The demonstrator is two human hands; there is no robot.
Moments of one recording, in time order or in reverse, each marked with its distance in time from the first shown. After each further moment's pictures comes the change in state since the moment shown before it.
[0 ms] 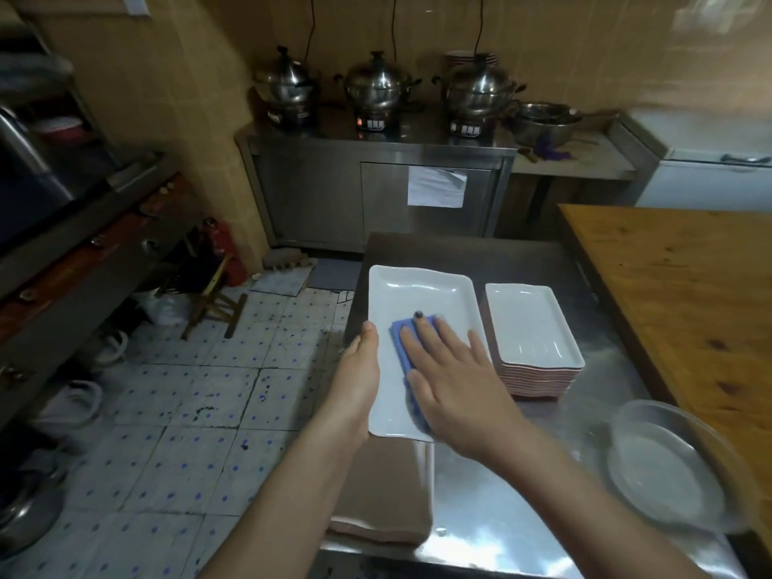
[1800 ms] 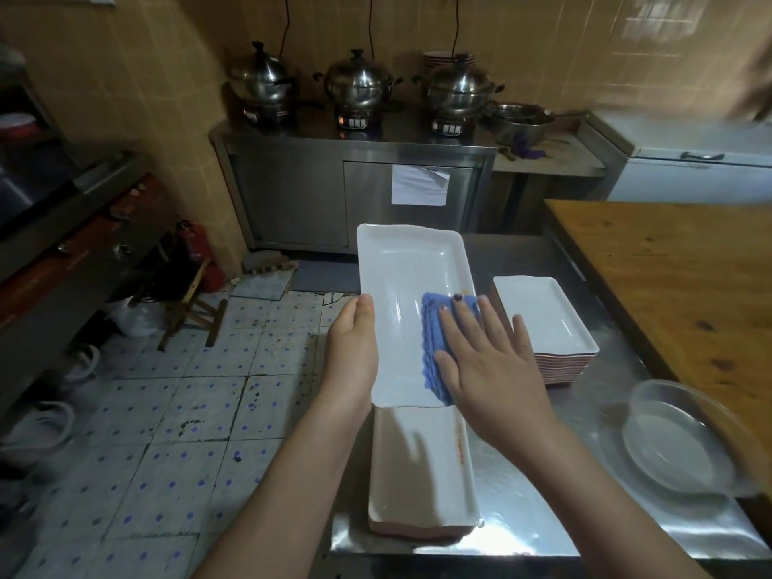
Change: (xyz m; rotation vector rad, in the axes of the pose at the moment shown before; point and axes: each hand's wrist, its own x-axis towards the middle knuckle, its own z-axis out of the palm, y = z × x) left_hand 0.027 0.020 -0.059 -0.020 -0.027 0.283; right_hand 0.015 -0.039 0.010 -0.167 0.135 0.273
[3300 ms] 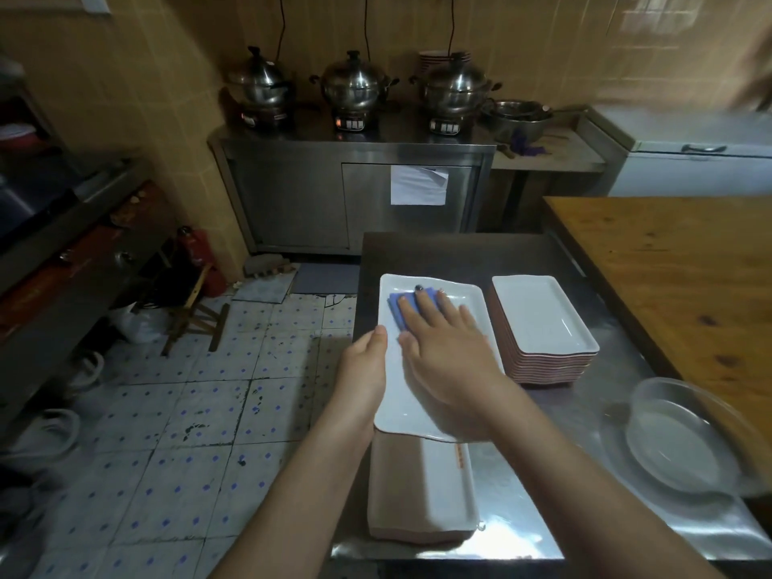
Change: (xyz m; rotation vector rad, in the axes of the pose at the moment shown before) left_hand -0.012 -0.007 0.006 0.060 -0.104 -0.135; right_hand 0.045 -0.021 -0.007 0.228 -0.215 -0.063
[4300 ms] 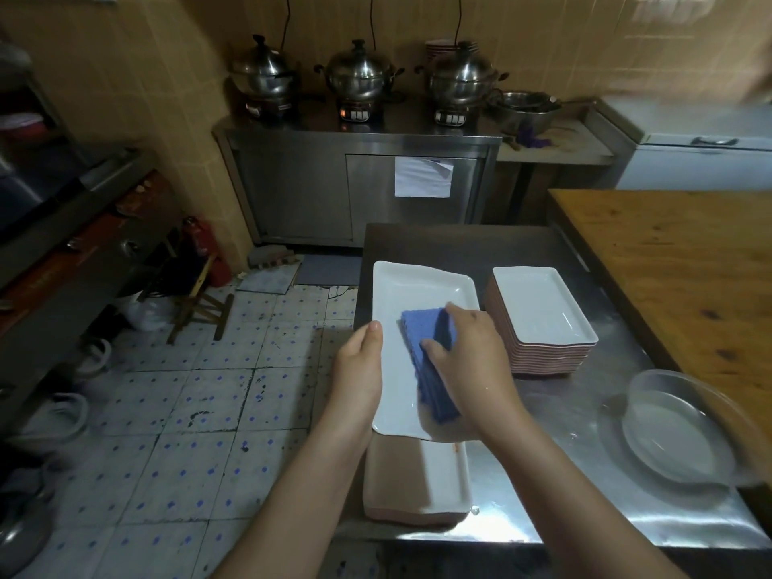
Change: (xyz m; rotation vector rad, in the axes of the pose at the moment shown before) left_hand -0.001 -0.023 -0.001 0.029 0.077 0.066; right_hand -0.032 0.001 0.004 0.442 0.279 0.319
